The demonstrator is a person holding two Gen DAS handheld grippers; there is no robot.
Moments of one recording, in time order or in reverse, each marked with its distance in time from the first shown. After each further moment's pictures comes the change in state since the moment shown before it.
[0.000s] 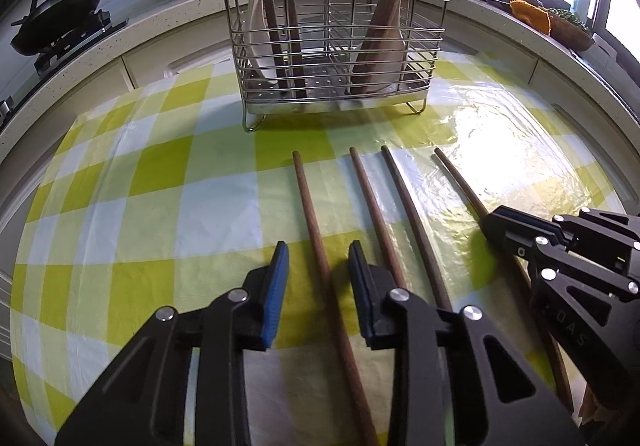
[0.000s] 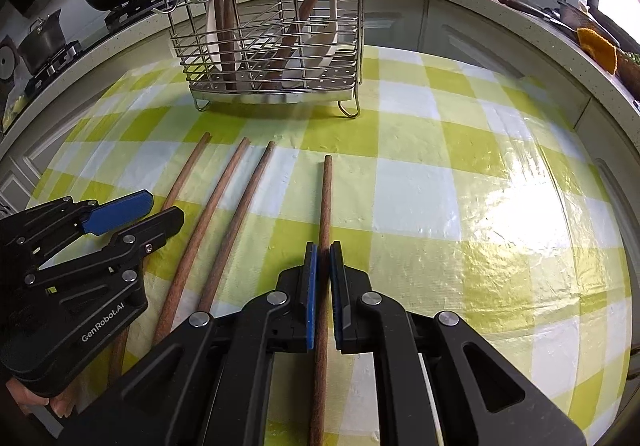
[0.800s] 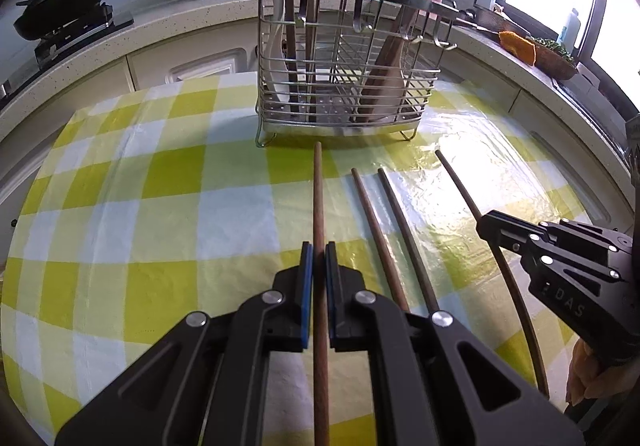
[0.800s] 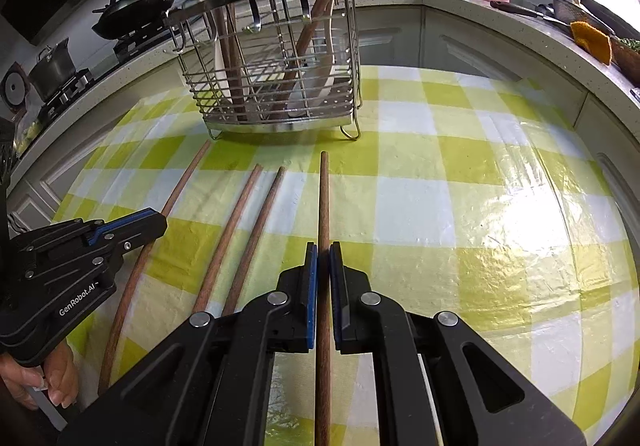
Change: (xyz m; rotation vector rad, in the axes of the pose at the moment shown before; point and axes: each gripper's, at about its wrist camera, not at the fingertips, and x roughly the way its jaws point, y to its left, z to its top) left arm -0.030 0.025 0.001 -0.059 -0.061 -0.096; right arm -0.025 -0.011 0.003 0.065 -0.078 0.076
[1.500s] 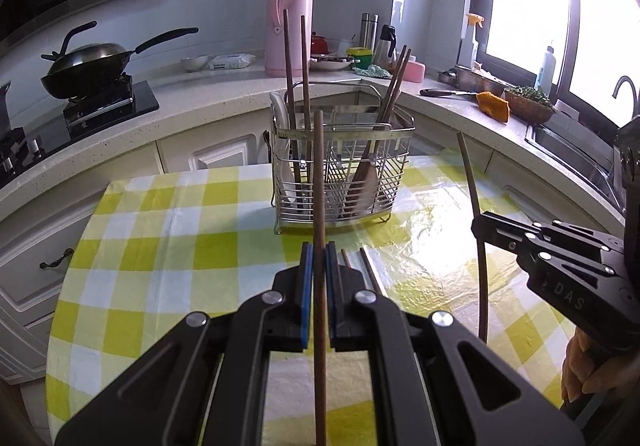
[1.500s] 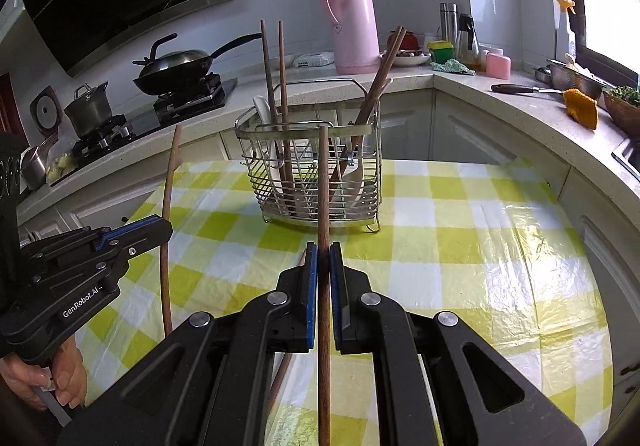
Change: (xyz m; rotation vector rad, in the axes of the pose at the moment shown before) left arm -0.109 -0.015 0.021 0.040 -0.228 0.020; right arm -0.092 0.021 0.025 -0.036 -0.226 0.053
